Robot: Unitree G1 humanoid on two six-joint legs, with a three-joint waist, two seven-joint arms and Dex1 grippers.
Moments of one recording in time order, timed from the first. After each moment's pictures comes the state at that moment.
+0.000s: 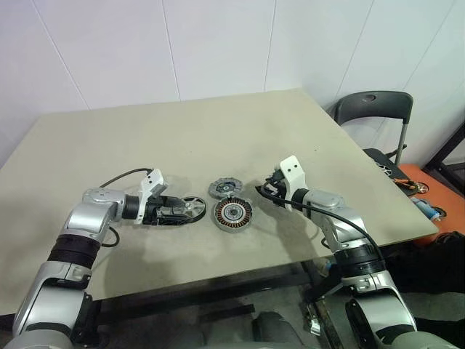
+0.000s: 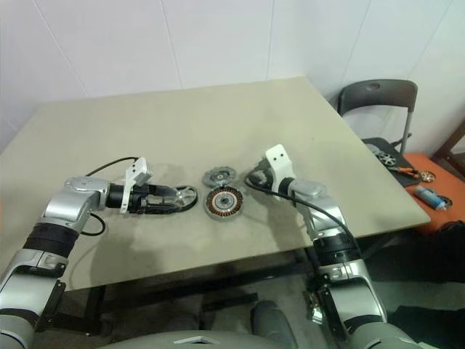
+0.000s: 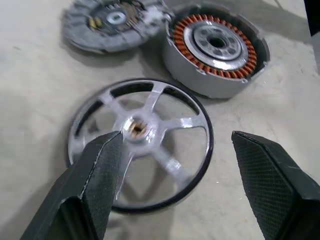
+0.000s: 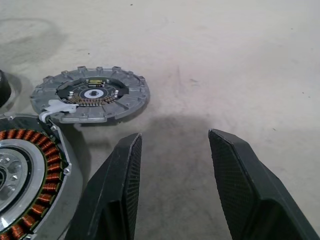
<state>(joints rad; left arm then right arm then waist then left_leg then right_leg) -0.54 0.66 -0.15 0.42 -0.24 0.43 -1.30 -0.52 -0.30 0.09 0.18 0.14 0.60 0.54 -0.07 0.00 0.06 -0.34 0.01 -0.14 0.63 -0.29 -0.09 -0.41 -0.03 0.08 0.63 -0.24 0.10</state>
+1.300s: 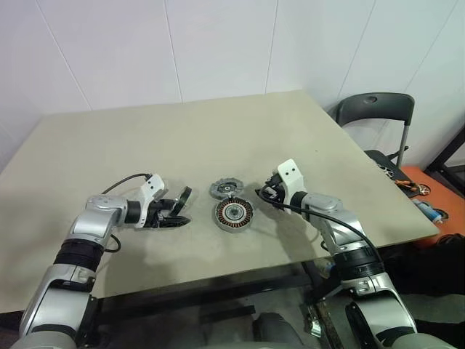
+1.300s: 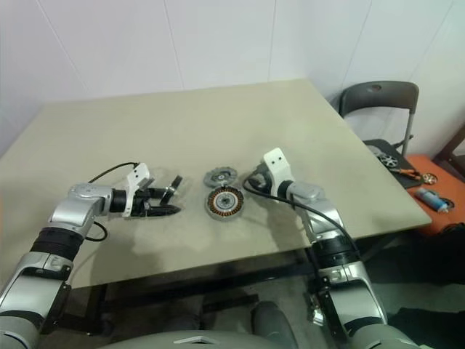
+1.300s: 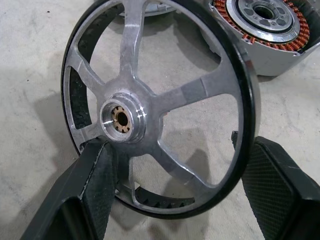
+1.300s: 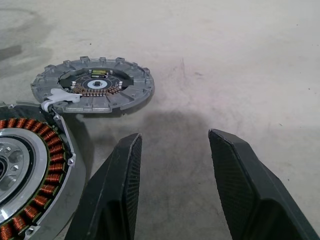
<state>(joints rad) -0.53 0.62 -0.13 0.51 -0.19 0.36 -1.20 -0.50 -0.30 0.11 0.18 0.12 0.59 0.52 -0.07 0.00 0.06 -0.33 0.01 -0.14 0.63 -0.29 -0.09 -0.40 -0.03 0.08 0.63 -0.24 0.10</state>
